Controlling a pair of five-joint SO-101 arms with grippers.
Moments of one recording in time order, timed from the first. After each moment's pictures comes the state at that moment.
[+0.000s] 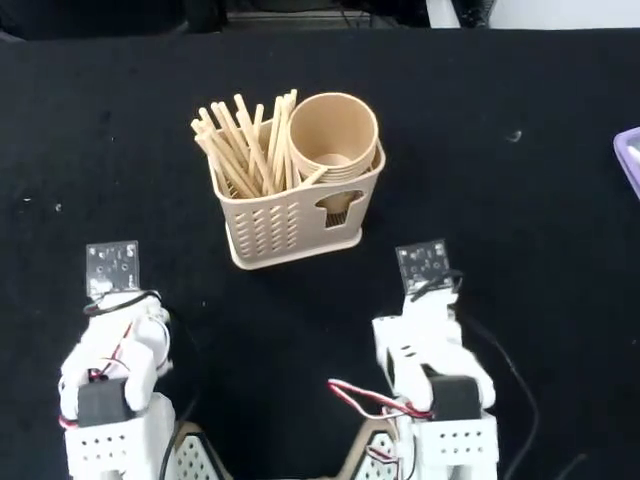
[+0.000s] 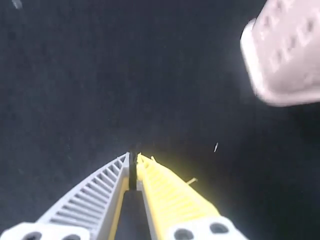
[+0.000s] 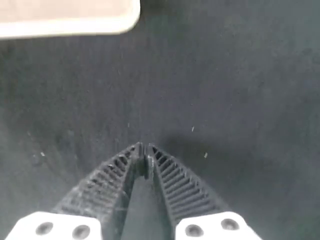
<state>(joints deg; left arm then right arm) -14.6 -104.1 90.1 70.8 -5.4 -2.4 -103.2 96.4 70.8 4.6</state>
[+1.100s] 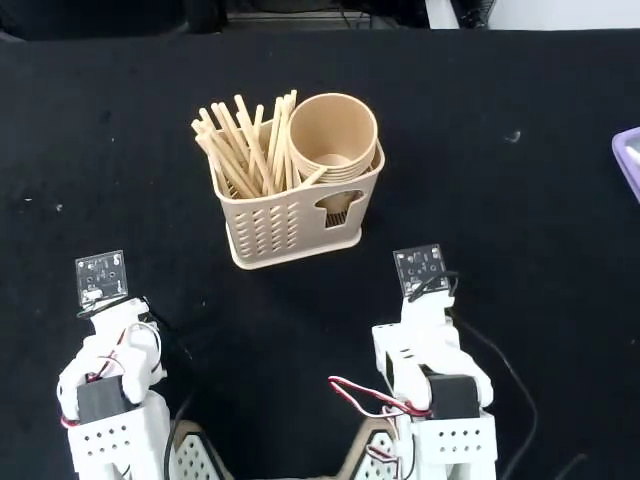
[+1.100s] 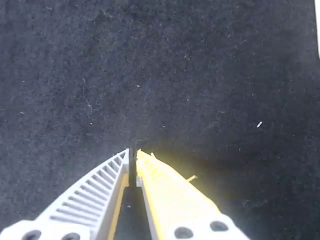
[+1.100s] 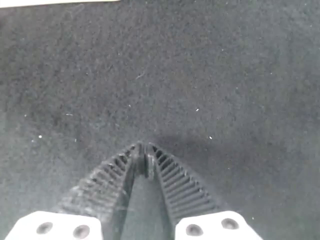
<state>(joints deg) -21.8 -104.0 96.1 72.7 -5.1 -2.4 -103.2 96.4 74.4 4.6</state>
